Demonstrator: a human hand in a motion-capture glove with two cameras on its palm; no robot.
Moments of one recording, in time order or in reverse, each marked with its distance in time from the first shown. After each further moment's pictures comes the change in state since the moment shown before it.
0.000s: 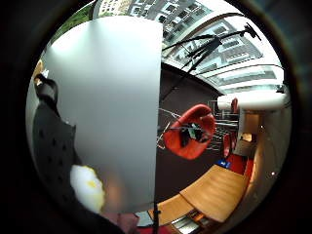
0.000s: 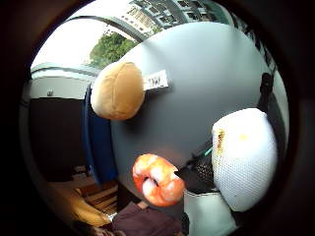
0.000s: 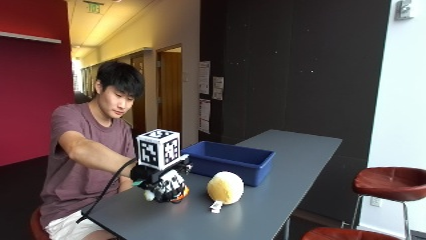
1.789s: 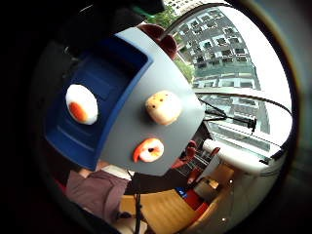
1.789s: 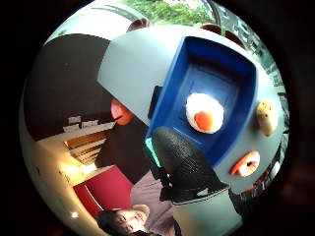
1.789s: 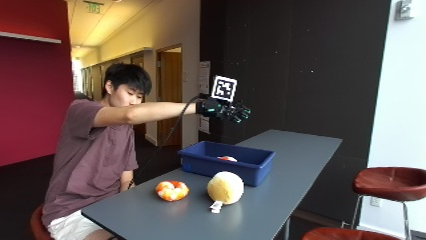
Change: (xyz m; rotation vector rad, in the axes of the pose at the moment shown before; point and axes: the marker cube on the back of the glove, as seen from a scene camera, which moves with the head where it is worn) arm -0.392 0.037 -0.126 -0.207 0.126 -0.616
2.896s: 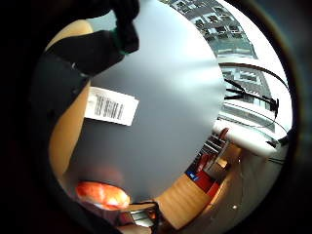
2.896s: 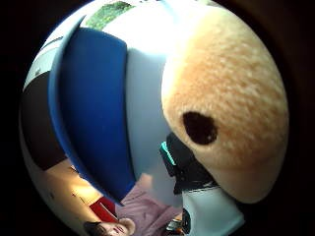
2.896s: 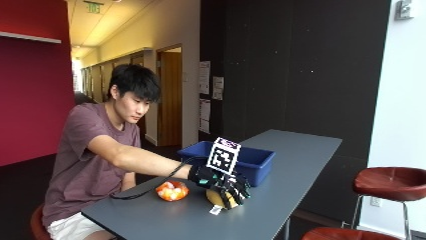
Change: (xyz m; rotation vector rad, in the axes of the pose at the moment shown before) arm 0.217 -0.014 0.205 -0.088 -0.052 0.329
